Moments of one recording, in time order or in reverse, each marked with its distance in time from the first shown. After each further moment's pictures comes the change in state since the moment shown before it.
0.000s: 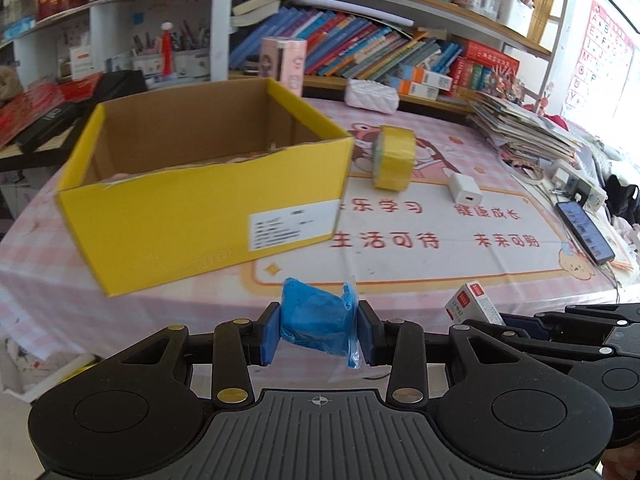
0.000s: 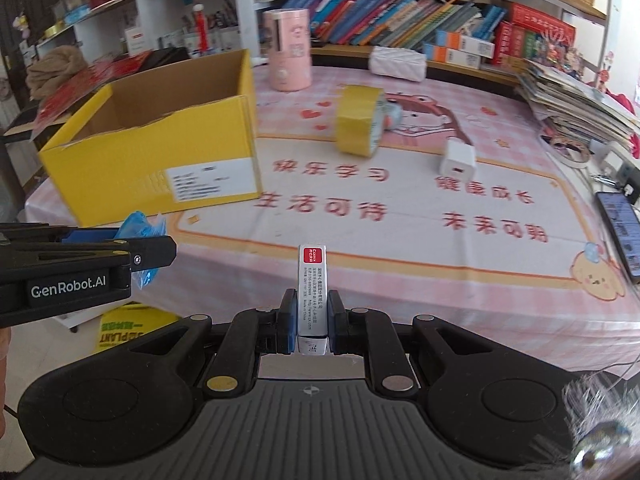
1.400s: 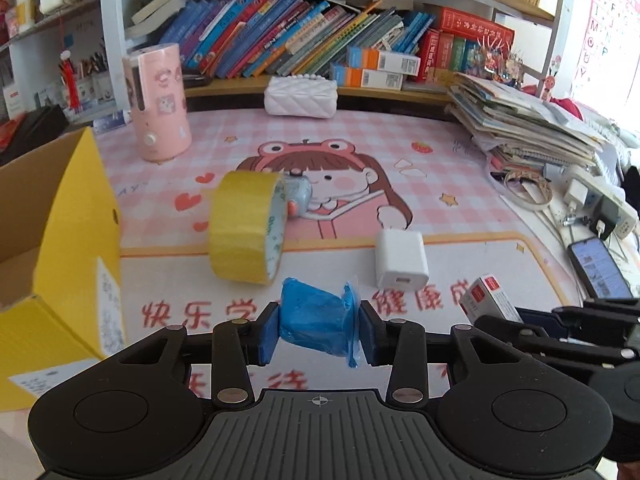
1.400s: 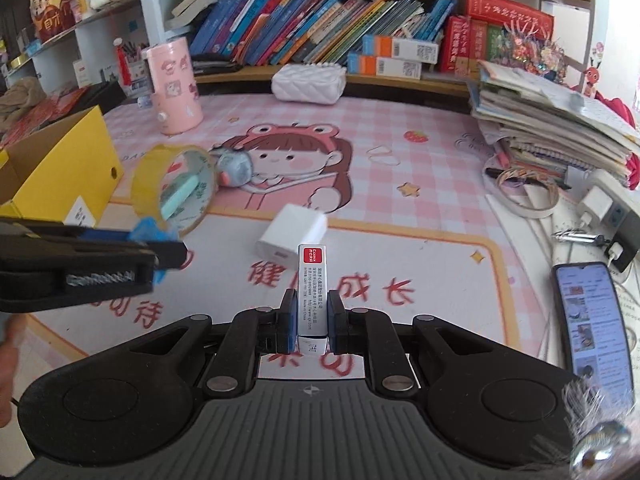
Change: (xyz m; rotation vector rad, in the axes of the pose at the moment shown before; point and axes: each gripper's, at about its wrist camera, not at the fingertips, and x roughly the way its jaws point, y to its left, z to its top) left arm 0.153 -0.167 0.101 0.054 0.046 0.039; right arm 0.077 -0.214 0.080 0.012 -0.014 0.005
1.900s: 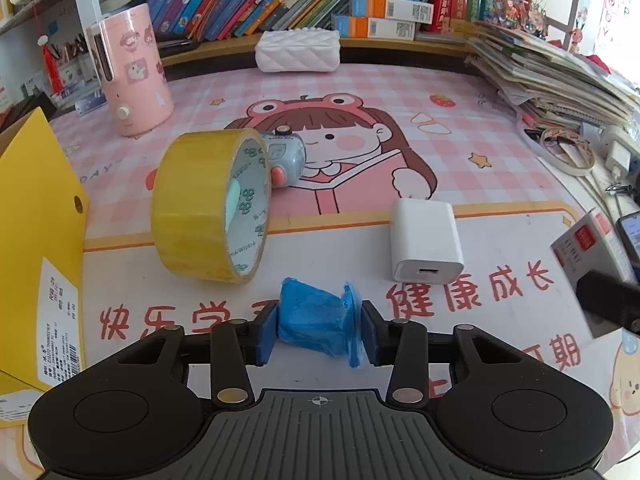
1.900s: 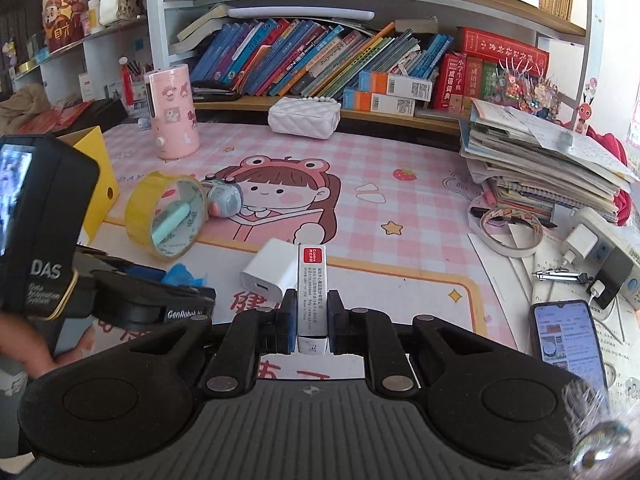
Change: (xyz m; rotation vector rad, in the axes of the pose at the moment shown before) left arm 0.067 -0.018 0.007 0.035 0.103 0.057; right arm -0.014 -0.018 0.006 -0.044 -0.110 -0.021
